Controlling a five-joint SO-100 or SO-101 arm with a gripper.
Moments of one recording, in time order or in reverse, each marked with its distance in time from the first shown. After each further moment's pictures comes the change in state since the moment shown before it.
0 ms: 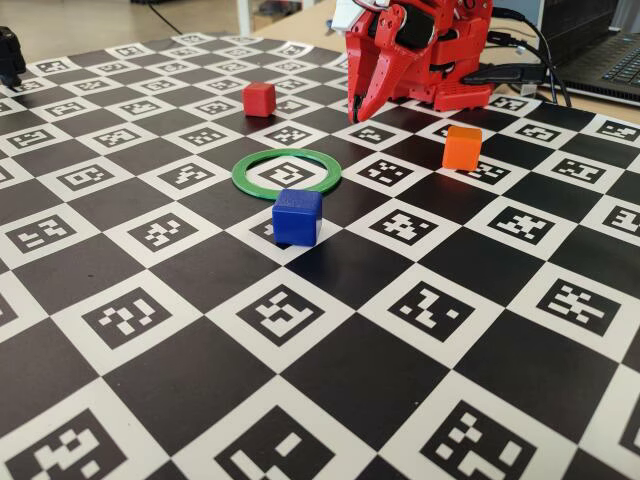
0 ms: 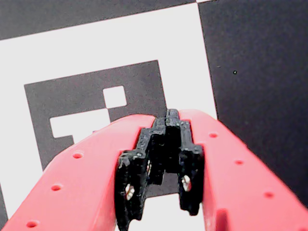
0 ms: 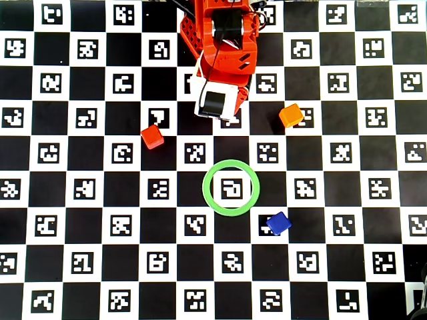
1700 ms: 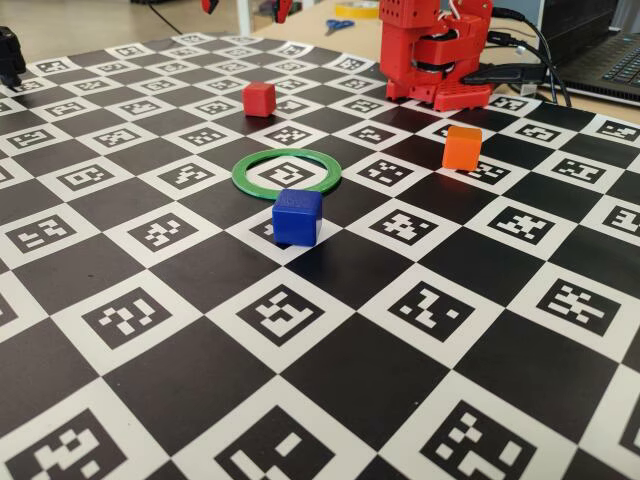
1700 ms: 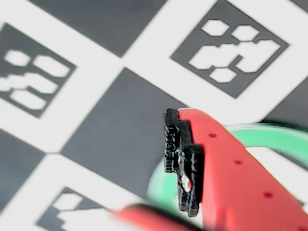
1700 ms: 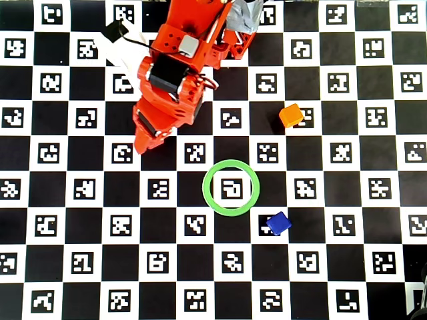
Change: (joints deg) arm 30.2 -80.5 -73.7 10.3 103.7
